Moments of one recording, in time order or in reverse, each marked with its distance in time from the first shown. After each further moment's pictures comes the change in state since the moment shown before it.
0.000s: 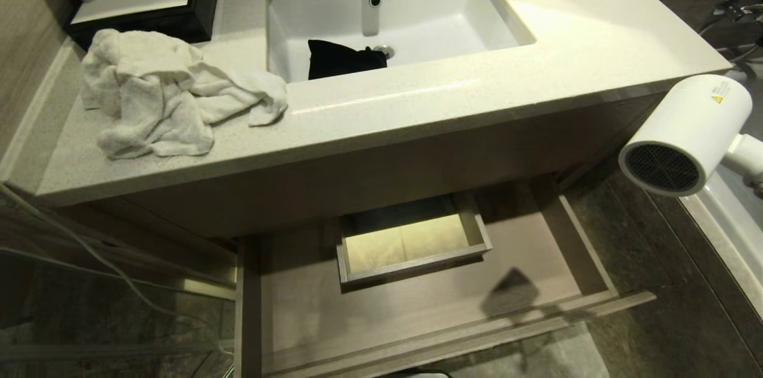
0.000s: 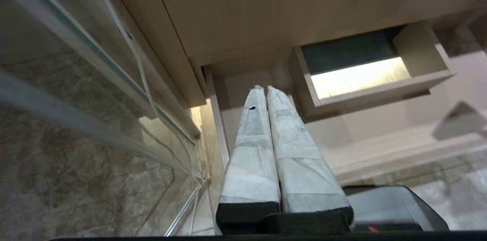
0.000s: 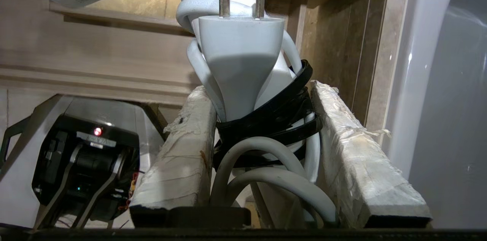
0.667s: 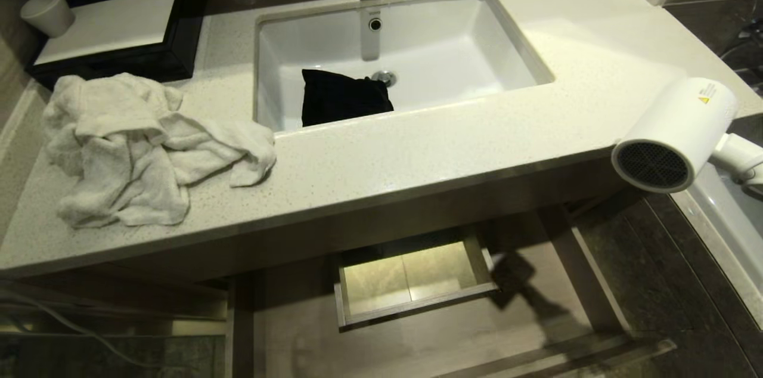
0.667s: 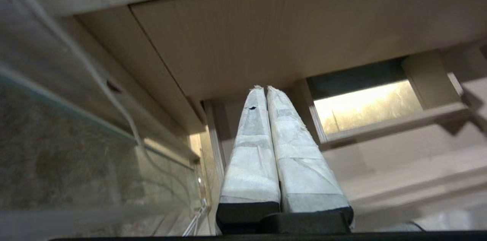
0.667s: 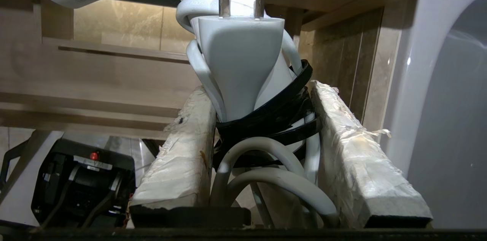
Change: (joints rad) left arm 0.000 0.000 0.000 -0.001 0.000 0.000; right arm 0.001 0.052 -0.023 0.000 0.002 -0.001
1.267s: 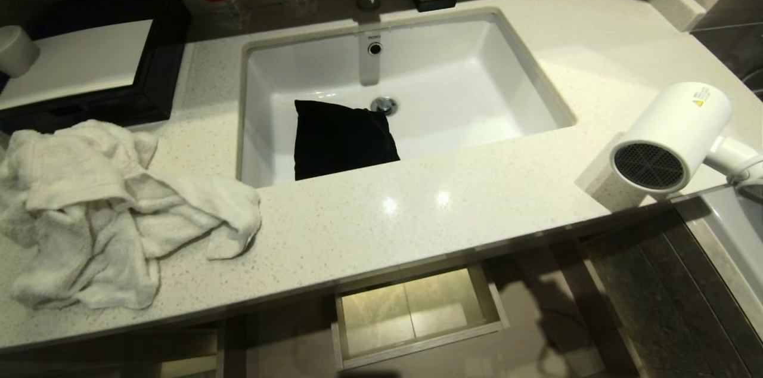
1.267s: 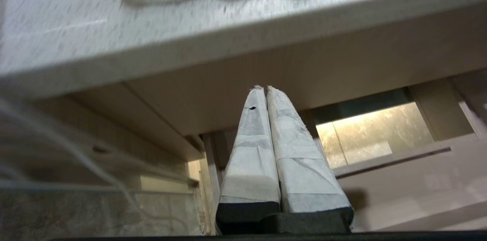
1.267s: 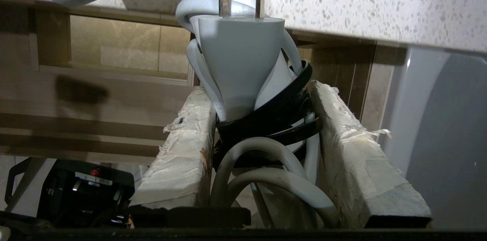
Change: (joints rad) left arm 0.000 0.000 0.000 0.000 0.000 0.000; right arm 0.000 0.038 -0.026 0.030 0.001 -0.001
